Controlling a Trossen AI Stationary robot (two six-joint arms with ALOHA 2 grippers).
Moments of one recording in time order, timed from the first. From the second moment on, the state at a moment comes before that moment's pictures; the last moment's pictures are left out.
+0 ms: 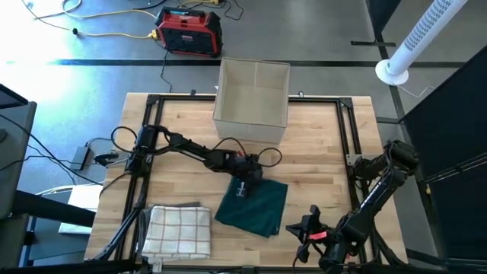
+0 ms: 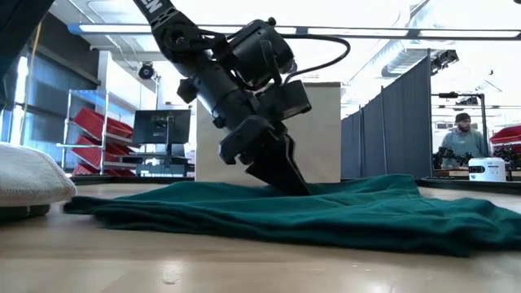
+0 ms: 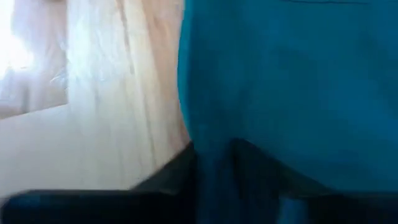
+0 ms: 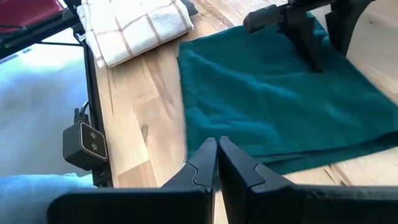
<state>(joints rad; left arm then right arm) -0.04 2.08 1.16 0.03 0.06 0.19 0.97 1.71 1.12 -0.48 0.86 1.27</state>
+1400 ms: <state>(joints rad) -0.82 1.52 1.57 -0.81 -0.52 -0.45 0.97 1.71 1.12 -0.51 0.91 1.14</state>
